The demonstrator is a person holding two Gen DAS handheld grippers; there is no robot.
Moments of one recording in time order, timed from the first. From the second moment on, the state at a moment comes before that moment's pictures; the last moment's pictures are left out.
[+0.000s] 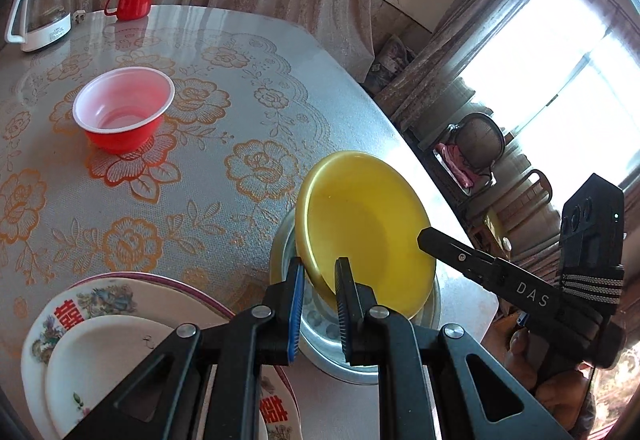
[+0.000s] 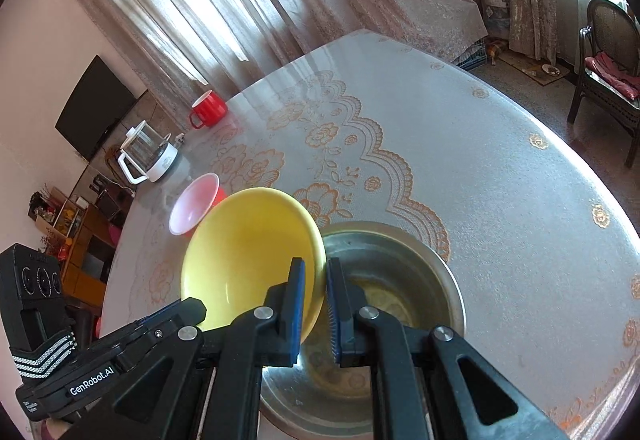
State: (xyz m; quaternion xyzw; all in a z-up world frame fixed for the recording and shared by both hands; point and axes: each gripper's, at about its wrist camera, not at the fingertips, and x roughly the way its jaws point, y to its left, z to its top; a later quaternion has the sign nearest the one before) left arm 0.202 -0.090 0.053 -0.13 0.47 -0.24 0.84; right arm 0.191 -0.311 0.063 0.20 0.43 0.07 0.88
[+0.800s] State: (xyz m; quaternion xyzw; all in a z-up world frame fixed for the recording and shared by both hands) left arm 0.182 -0.129 0.020 -0.06 0.50 -0.24 0.83; right arm 0.167 -0.320 0.022 0.15 0.45 0.01 0.88
